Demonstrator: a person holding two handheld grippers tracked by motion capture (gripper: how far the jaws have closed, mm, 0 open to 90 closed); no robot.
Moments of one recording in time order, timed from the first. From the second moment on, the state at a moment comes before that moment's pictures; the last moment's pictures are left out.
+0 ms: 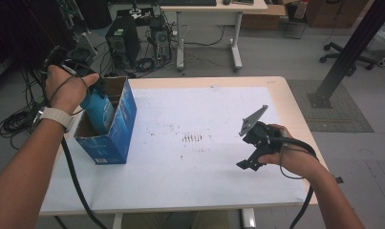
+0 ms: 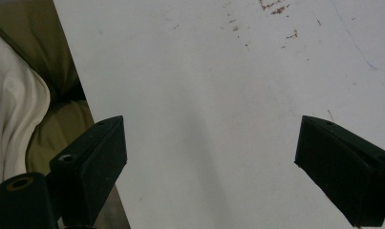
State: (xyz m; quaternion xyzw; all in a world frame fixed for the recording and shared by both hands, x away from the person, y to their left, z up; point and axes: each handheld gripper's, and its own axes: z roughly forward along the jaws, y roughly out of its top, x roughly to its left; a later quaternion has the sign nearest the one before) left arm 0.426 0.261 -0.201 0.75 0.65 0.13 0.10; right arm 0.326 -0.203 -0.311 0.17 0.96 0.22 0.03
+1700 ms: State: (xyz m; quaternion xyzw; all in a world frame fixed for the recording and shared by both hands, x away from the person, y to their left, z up) left arm 0.426 0.260 -0.268 0.75 0.64 0.12 0.08; right arm 0.325 -0.206 -0.315 0.17 0.96 0.22 0.03
